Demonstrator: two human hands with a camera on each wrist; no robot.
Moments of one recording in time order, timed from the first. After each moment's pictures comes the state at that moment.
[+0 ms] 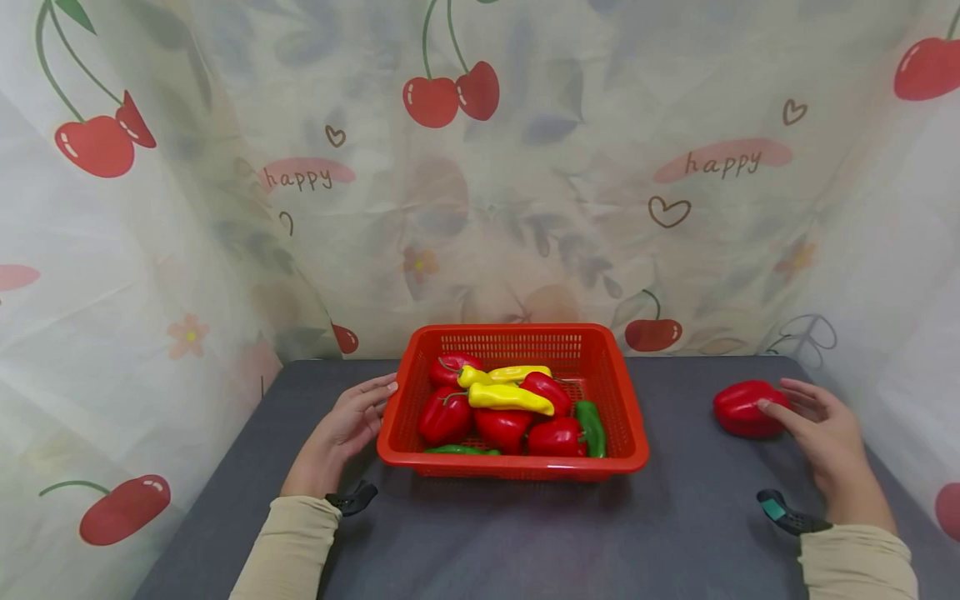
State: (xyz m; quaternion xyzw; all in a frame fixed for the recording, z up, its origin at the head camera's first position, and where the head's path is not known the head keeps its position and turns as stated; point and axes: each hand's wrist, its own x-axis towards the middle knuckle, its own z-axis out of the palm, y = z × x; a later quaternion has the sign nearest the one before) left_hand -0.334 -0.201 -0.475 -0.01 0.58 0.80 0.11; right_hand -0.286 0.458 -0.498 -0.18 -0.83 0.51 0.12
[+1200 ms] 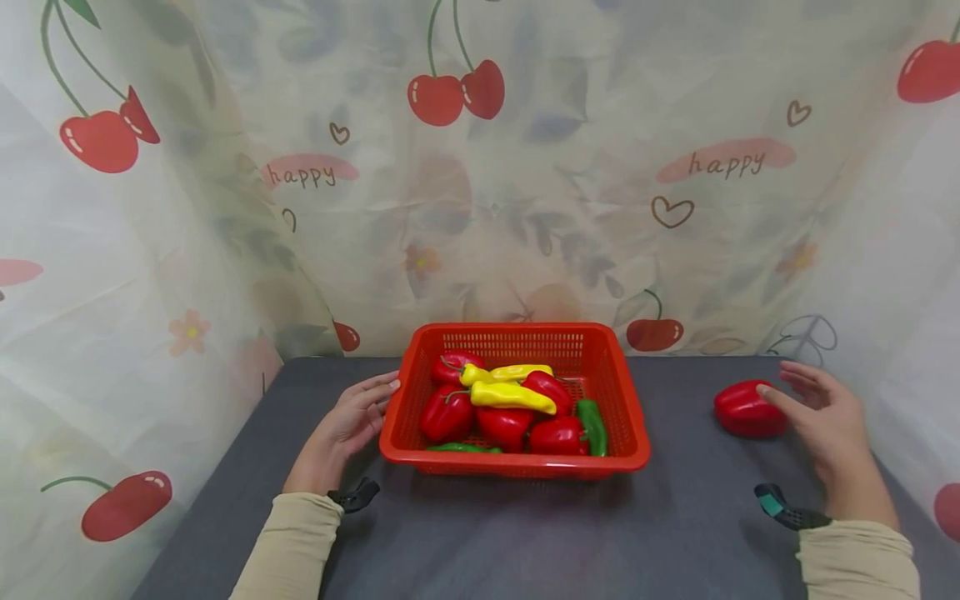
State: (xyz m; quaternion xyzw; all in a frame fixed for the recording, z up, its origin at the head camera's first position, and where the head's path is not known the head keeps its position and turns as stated) left_hand -0.335 -0.201 -0.474 -0.02 0.57 0.81 0.11; right_hand -0.275 0.434 -0.467 -0.12 -0.84 0.49 0.17
